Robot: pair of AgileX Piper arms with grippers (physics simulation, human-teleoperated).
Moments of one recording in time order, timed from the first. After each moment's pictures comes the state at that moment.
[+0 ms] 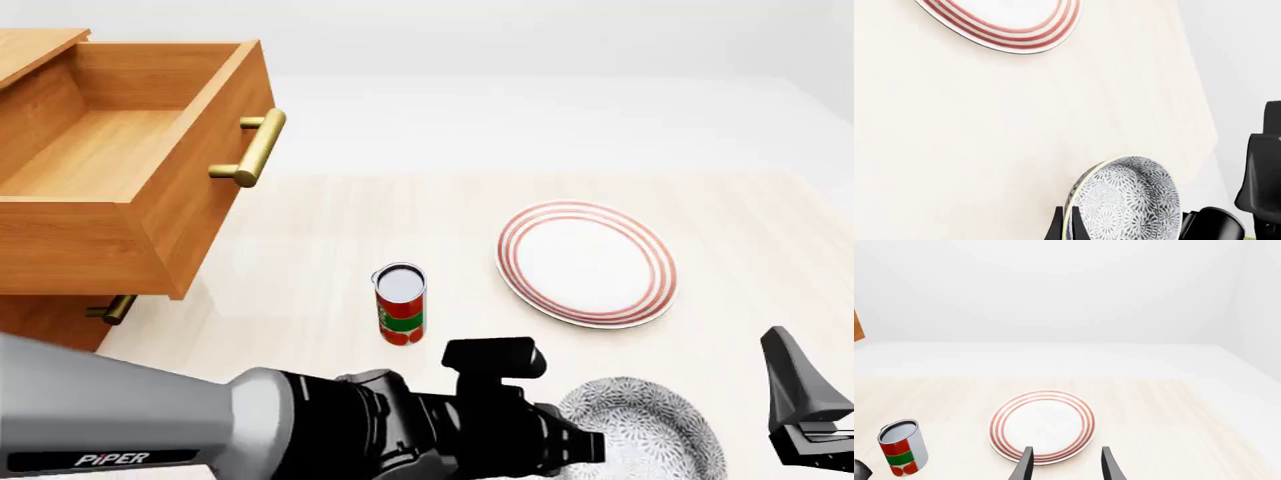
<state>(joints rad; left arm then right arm) -1.18 1.80 -0.91 -0.12 -0.90 0.00 0.00 0.00 0.00 -0.01</state>
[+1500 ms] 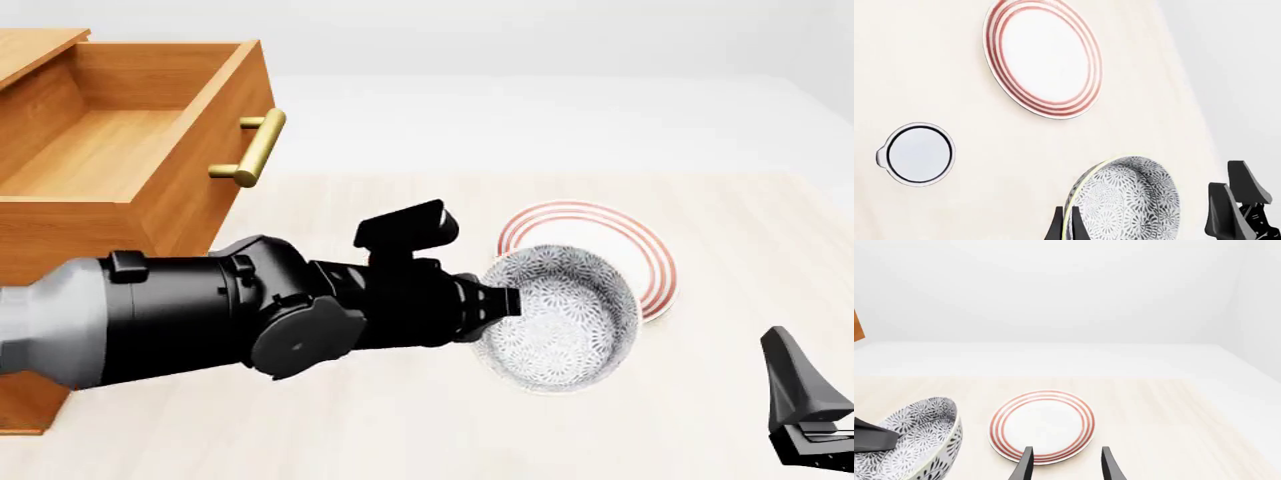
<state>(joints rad) -0.95 1.54 -0.95 0.13 -0.77 0.00 0.00 0.00 0.00 -0.01</state>
